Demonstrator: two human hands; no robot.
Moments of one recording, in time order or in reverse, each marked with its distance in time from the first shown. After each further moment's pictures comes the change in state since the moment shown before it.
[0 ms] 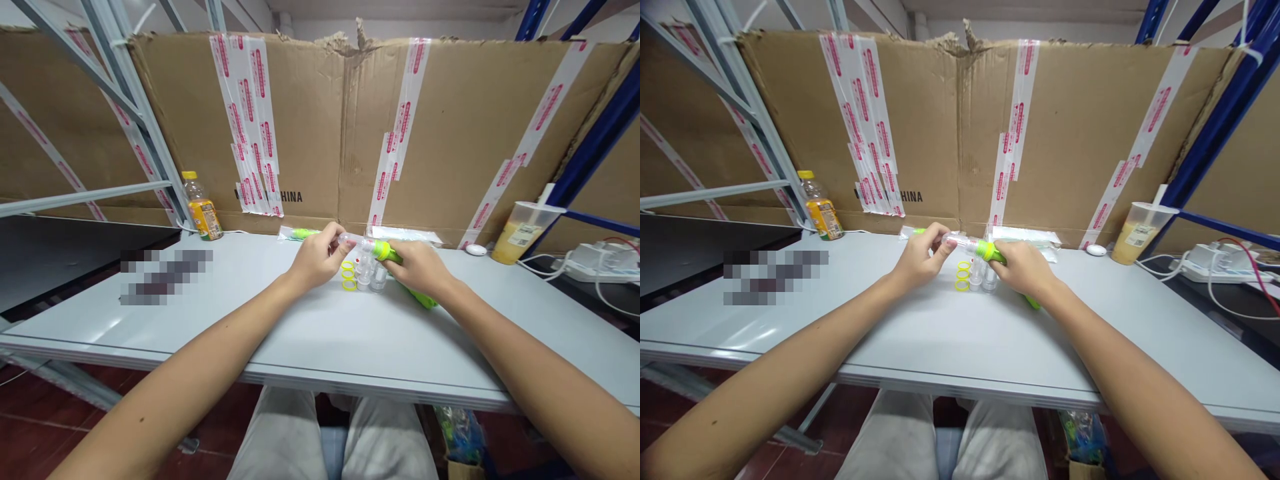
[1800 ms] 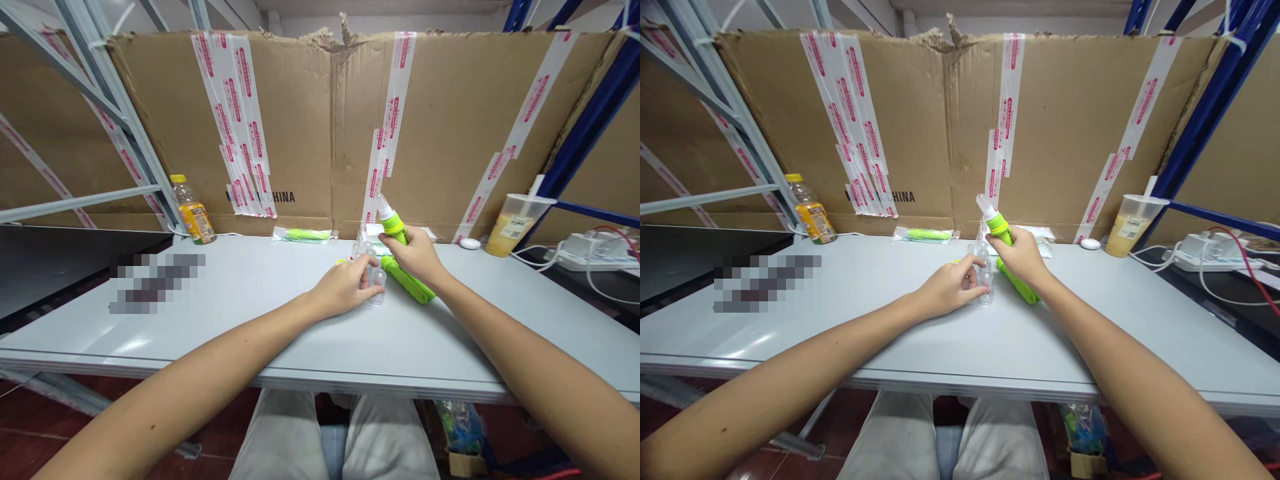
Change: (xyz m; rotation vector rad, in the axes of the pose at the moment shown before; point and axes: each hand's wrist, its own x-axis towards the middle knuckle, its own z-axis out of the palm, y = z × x) left_hand -0.022 0.020 0.050 -0.019 -0.422 -0.031; right_hand 0.008 0.007 0.009 0.649 0.307 0.275
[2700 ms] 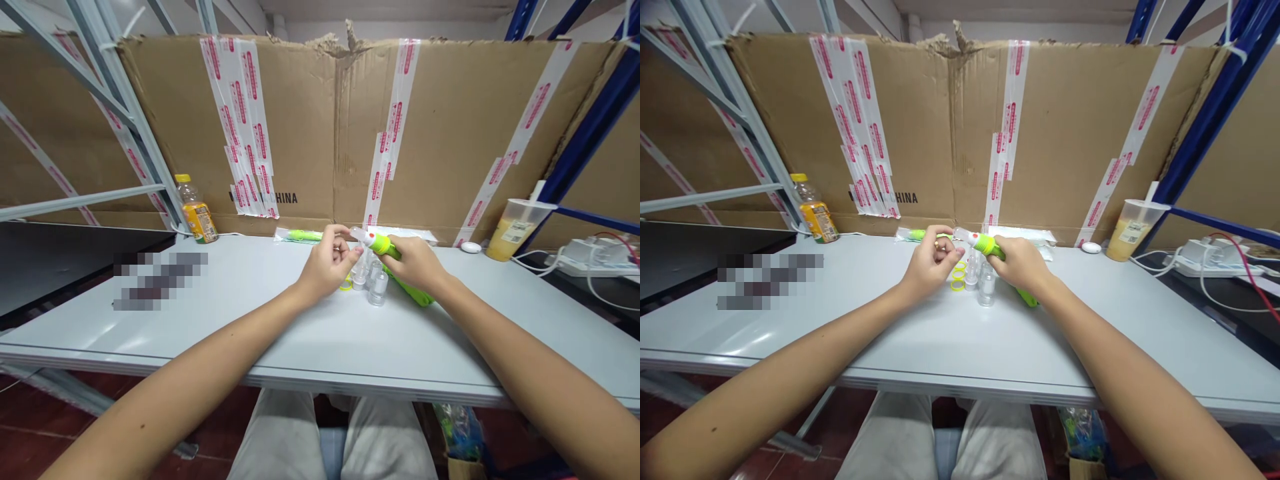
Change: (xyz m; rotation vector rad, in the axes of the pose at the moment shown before) left_hand 0.003 -0.006 -0.026 -0.312 0.426 -0.023; right_hand -0.003 0.000 -0.007 -0.488 -0.209 -0.306
